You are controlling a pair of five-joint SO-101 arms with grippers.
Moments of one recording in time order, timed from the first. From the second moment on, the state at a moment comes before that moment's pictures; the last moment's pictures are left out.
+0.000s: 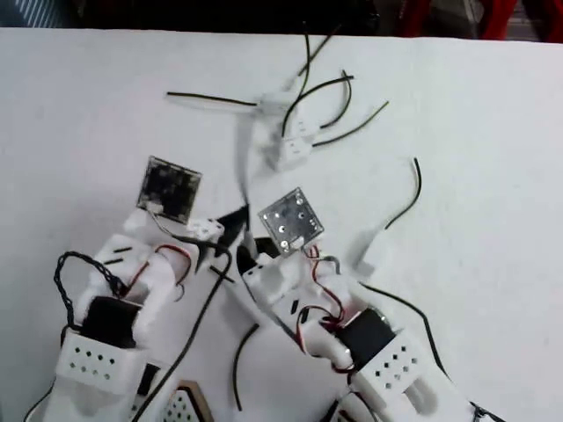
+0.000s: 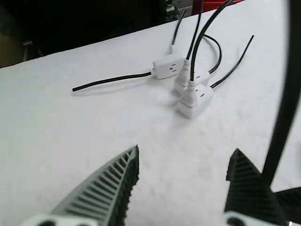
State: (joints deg) left arm 11.3 -70.1 64.6 45.8 -6.7; right arm -44.3 -66.4 67.5 42.7 -3.1
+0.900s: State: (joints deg) left arm 6.0 -63.8 53.6 72.7 -30.5; right arm -13.3 -66.4 69.5 30.6 -13.1
